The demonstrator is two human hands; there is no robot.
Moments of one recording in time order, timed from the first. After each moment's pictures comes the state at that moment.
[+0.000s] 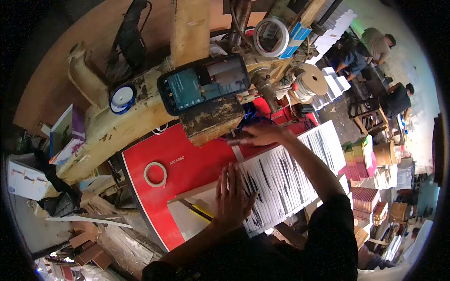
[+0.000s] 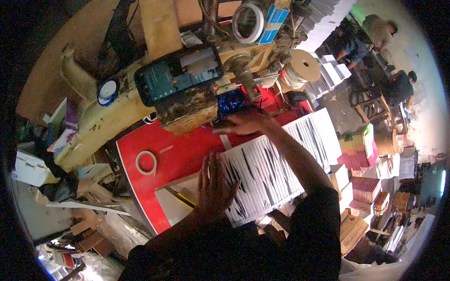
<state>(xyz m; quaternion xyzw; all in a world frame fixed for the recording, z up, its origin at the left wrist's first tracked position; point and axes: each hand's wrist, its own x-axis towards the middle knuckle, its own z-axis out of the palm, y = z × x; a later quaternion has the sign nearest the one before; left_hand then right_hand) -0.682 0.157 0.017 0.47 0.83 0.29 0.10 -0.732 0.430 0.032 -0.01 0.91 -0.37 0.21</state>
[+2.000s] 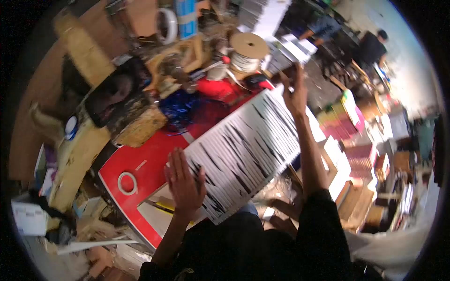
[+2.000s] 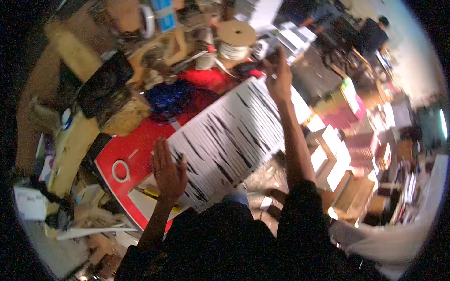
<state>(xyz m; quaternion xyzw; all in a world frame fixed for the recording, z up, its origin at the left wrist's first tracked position) -0.674 0.177 0.011 0.45 0.87 0.22 0.02 -0.531 0.555 0.051 0.32 0.80 -0.22 -0.46</state>
